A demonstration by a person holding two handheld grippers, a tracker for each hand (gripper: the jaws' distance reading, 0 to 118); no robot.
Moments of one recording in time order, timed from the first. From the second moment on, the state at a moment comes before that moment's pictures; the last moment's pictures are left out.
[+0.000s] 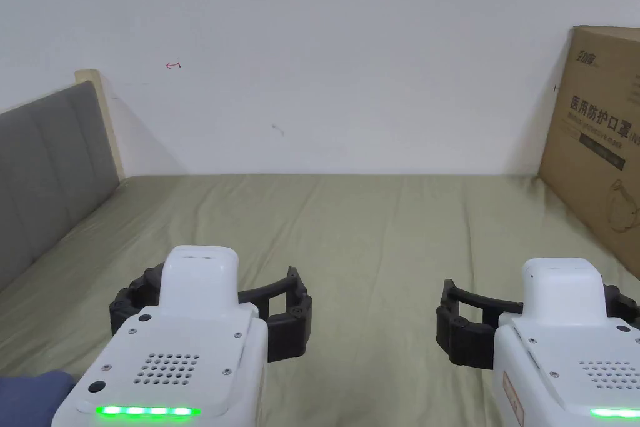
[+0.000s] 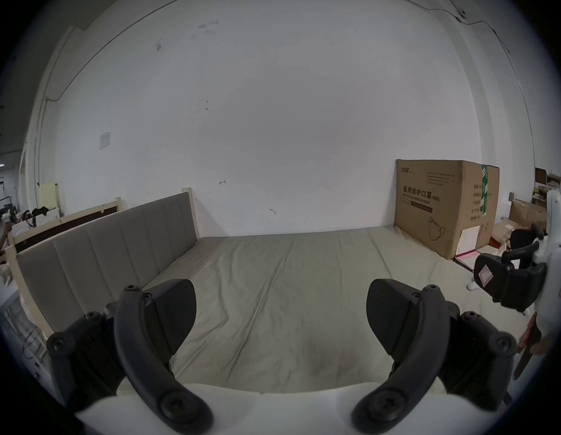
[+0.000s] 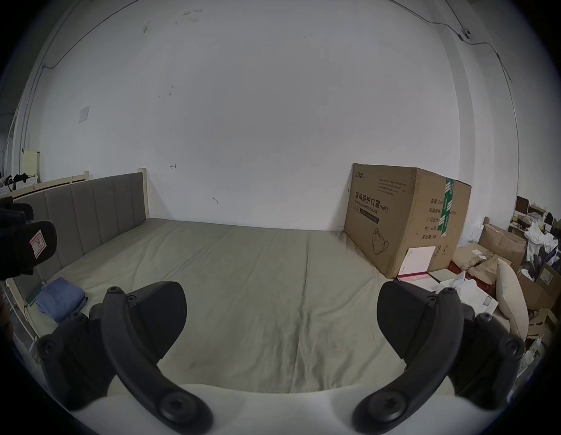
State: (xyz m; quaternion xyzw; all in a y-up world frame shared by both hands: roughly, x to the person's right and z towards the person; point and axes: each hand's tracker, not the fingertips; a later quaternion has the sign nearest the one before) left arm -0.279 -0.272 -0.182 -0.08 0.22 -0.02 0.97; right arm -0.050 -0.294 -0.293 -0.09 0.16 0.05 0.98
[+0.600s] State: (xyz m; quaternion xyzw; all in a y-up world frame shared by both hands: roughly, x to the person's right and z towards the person) left arm -0.276 -0.271 -0.178 -0.07 0.21 0.00 0.98; right arm -0.050 -0.299 -0.292 -0.10 0.17 0.06 0.98
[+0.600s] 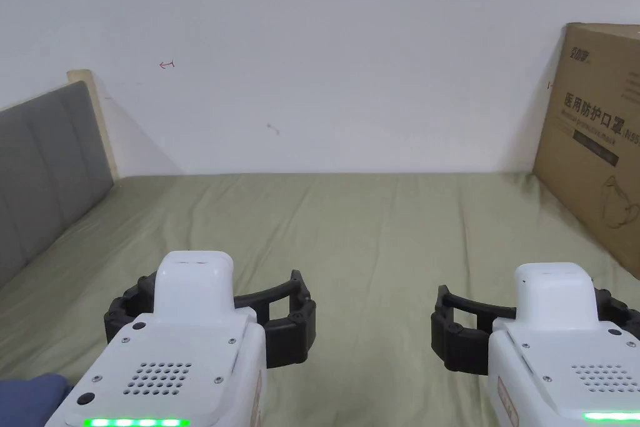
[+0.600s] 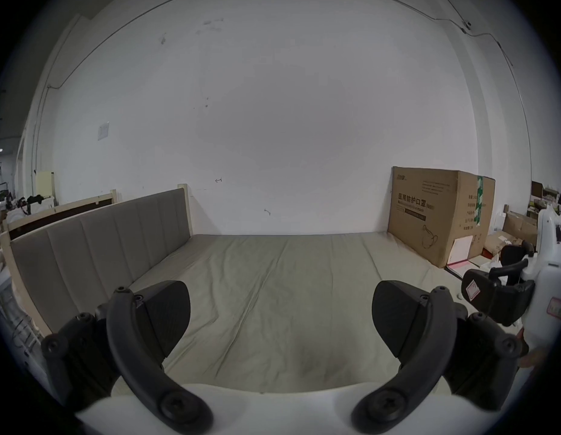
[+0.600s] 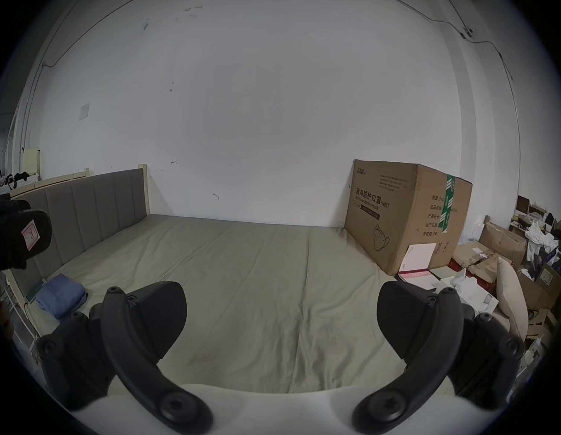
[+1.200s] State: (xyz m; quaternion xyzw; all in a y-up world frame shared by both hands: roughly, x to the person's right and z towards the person) left arm -0.288 -0.277 -0.175 -0.07 0.18 0.02 0.98; right arm -0.049 -0.299 -0.291 -0.10 0.16 0.06 0.98
